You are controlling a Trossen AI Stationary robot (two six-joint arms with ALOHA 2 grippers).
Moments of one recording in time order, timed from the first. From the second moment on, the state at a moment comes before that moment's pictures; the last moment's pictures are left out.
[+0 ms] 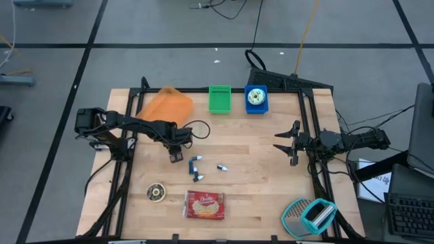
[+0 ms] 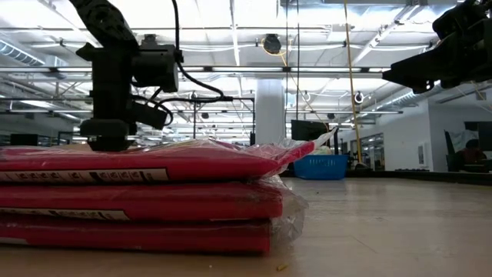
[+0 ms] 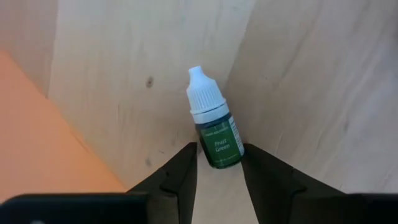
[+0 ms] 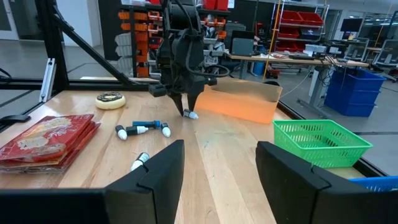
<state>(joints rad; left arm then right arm) 0.14 1.55 0.76 -0.65 -0.10 -0.20 0.19 0.01 0.08 -0.11 0.34 -0.04</state>
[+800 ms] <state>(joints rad) 0.14 1.55 0.76 -0.62 -0.06 -0.57 0.19 0.01 0.08 -0.11 0.34 -0.04</state>
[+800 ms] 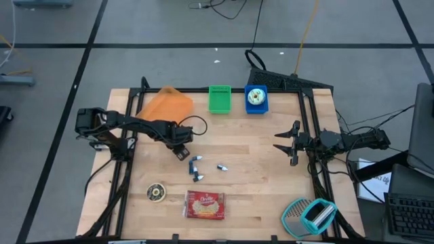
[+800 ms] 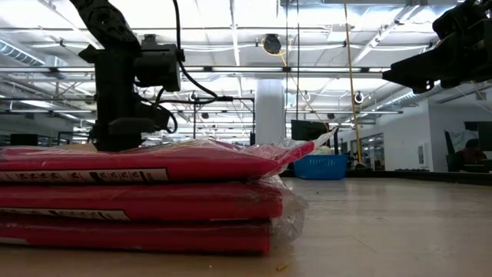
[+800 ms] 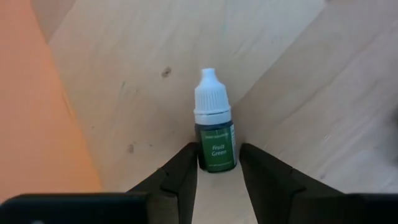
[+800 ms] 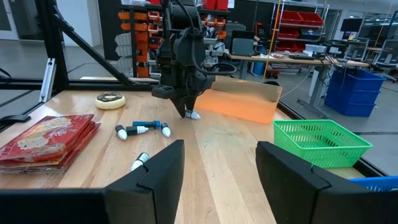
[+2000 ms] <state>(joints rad) 0.14 1.55 0.80 -0.32 -0.18 -0.48 0.19 0.01 0.08 -0.11 0.34 -0.04</state>
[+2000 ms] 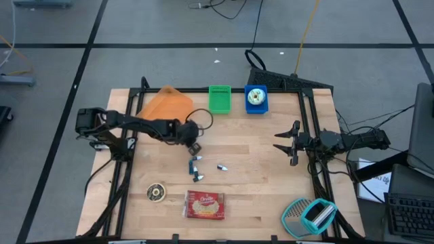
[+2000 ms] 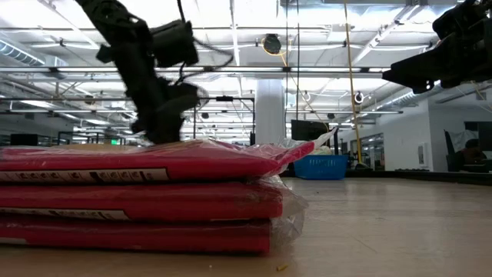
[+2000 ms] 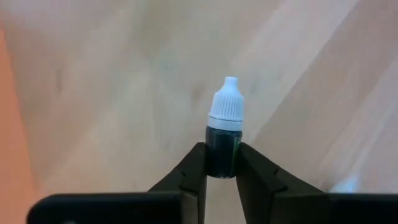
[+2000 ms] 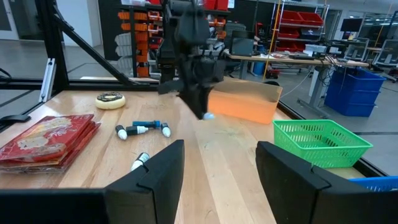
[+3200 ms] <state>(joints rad) 0.48 1.91 1.32 -0.10 -0.13 -0.38 0.19 0.01 0.08 -0.11 0.34 -0.04</state>
